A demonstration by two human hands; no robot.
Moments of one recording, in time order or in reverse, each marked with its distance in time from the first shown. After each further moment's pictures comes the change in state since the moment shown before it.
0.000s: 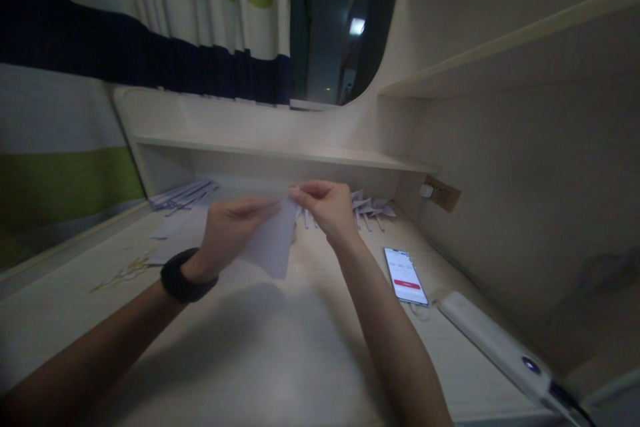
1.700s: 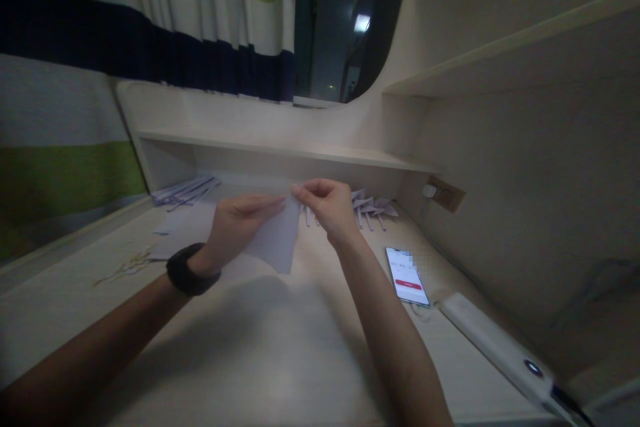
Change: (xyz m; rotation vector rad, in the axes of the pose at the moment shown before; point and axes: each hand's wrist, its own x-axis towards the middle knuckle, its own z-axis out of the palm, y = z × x) left_hand 0.000 -0.011 0.002 -0.092 -0.041 0.061; right_hand 0.001 0.006 0.004 0.032 -0.020 0.009
